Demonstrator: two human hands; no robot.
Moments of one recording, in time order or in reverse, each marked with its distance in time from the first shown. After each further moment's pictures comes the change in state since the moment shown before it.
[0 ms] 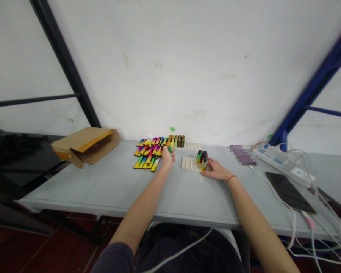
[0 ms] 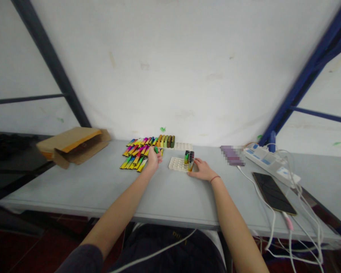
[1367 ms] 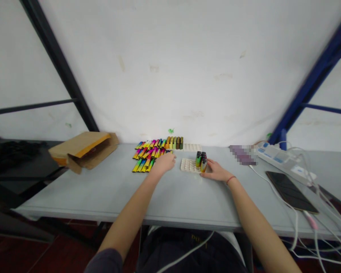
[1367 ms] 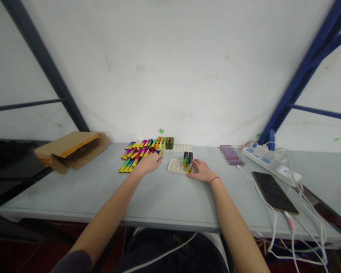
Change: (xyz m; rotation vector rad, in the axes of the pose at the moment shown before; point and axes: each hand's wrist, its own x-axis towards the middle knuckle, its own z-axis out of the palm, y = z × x) left_hand -0.038 0.046 -0.012 1.846 -0.380 0.333; right_hand 0.001 0.002 0.006 -0.009 0.057 -0.042
